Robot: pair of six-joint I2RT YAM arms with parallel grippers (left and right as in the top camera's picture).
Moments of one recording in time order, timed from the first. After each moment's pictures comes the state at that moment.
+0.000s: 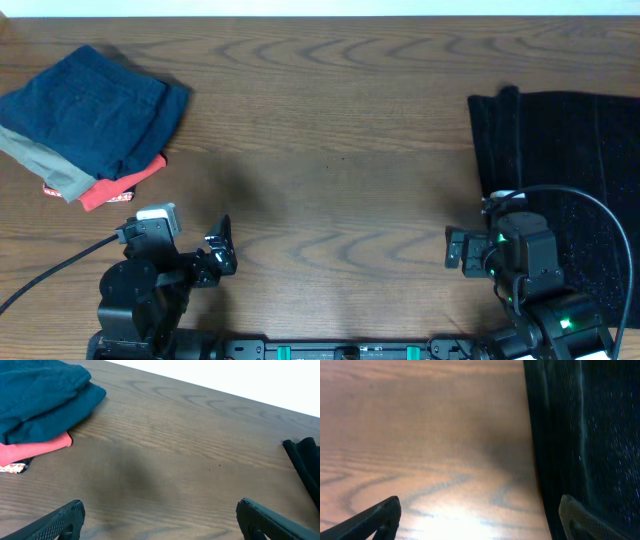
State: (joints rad) left arm -0.11 0.35 0.71 -0.84 0.04 -0.31; right arm 0.28 0.63 0.63 -0.88 0.12 0.26
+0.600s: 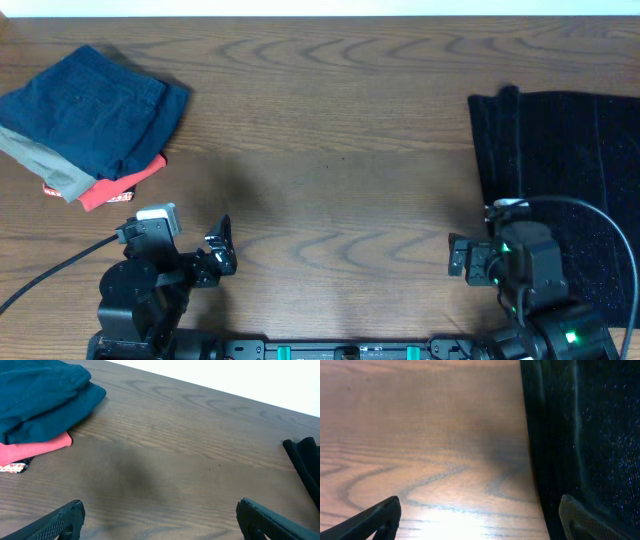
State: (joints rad) left arm -0.11 0.35 0.71 -0.84 0.04 -0.31; right arm 0.28 0.55 0.62 -0.93 0.13 0.26
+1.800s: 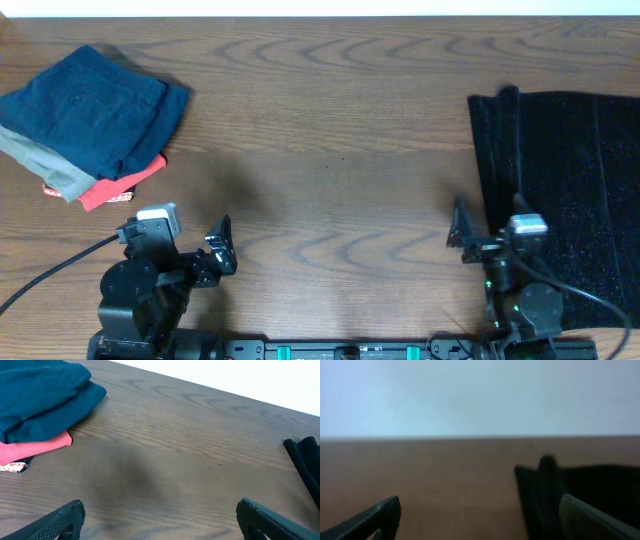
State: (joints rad) left arm -0.11 0.35 0.71 -0.84 0.04 -0.31; right arm 0.15 0.01 0.01 -0.04 0.03 0.08
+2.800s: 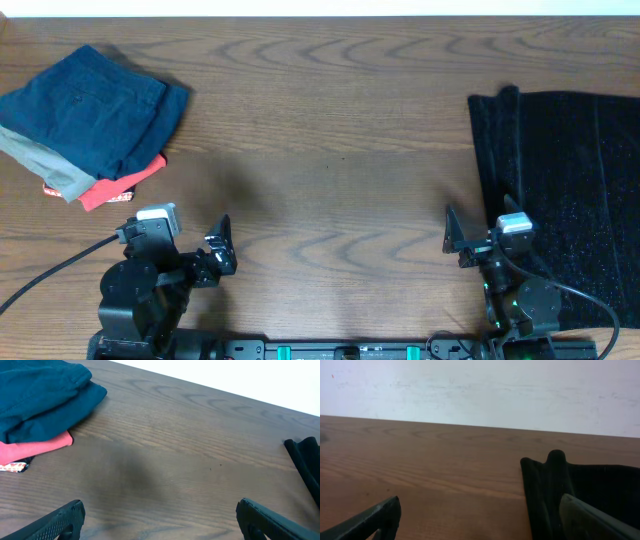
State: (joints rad) left arm -0.11 0.35 0.71 -0.84 0.04 -0.31; right arm 0.12 0.01 0.01 -0.07 -0.05 0.01
